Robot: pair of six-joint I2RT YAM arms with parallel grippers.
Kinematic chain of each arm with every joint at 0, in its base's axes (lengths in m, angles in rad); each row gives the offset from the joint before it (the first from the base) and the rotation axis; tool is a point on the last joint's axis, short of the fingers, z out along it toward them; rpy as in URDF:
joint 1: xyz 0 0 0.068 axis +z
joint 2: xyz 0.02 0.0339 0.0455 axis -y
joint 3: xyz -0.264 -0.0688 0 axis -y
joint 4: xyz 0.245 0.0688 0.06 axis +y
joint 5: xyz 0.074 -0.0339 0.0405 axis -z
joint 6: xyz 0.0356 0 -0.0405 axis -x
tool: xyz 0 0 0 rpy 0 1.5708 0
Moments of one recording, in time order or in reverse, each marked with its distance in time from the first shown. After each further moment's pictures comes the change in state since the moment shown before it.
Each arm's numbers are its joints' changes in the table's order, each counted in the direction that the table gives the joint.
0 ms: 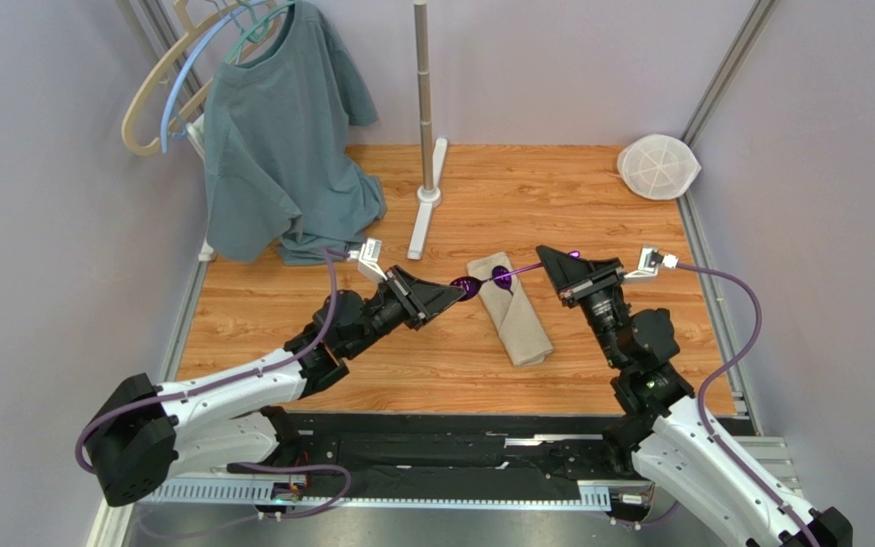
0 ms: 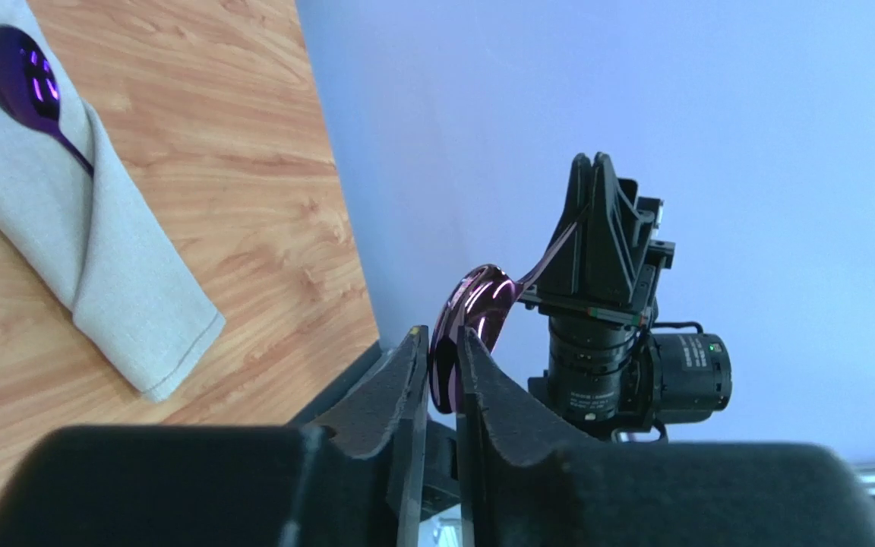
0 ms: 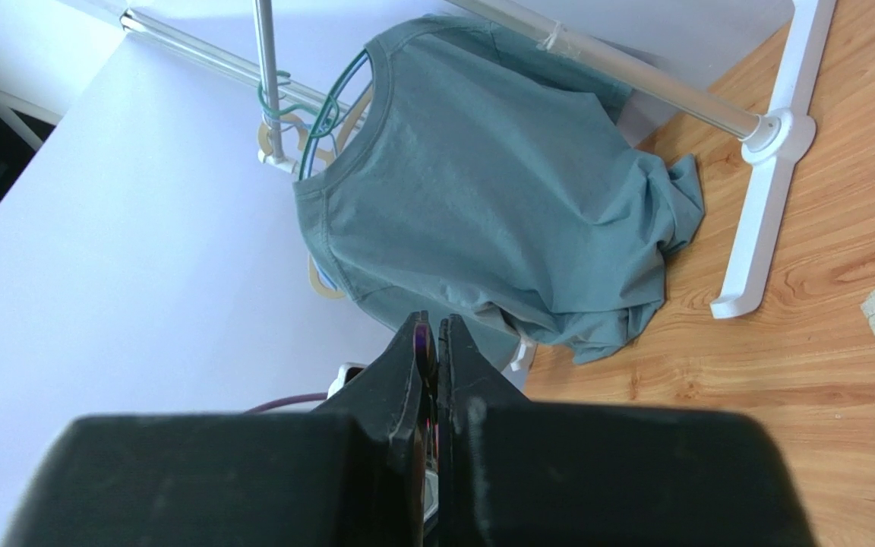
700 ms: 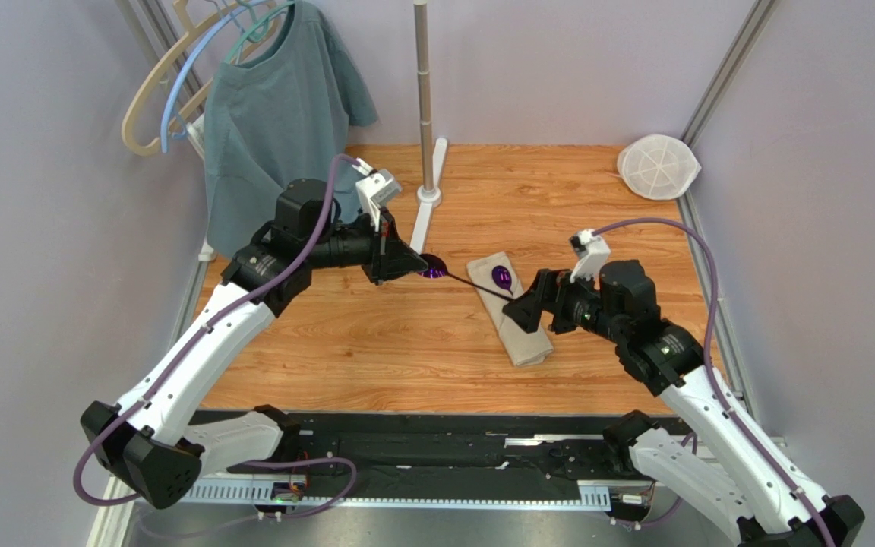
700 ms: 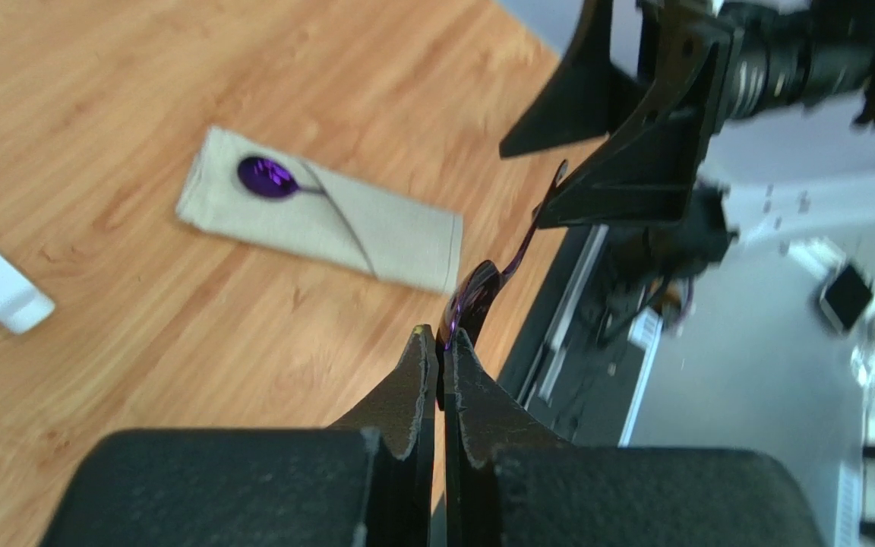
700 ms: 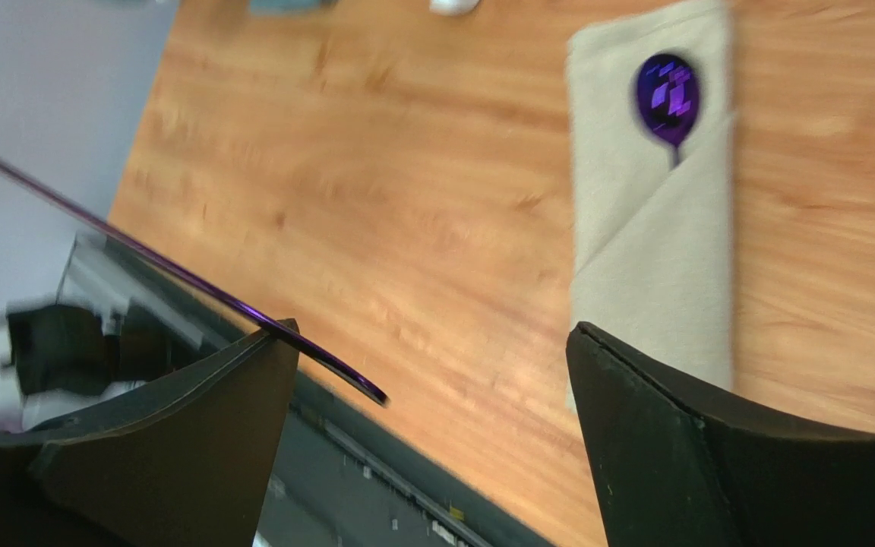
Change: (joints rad) left arm 0.364 -0.090 0.705 0.998 0.664 -1.031; right arm -0.043 -0.143 0.350 0.866 -0.326 0.669
